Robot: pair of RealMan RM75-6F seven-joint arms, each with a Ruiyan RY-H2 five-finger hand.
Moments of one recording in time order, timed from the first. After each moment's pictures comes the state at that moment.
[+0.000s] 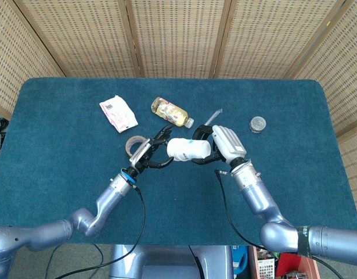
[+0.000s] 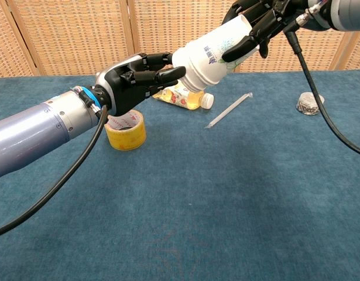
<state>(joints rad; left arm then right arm) -0.85 -1.78 -0.27 -1.21 1.39 0.96 -1.18 0.91 -1.23 0.39 -1.94 -0.62 1.02 -0.13</state>
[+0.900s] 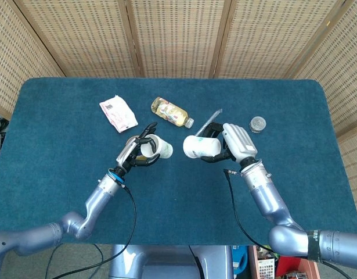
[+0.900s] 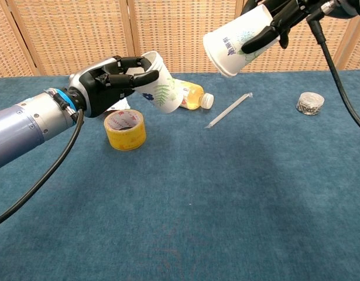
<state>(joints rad) -0.78 -1.72 -0.26 -1.25 1.36 0.98 -1.10 0.87 -1.17 0.38 -1.98 -0.62 1.05 -0.15</state>
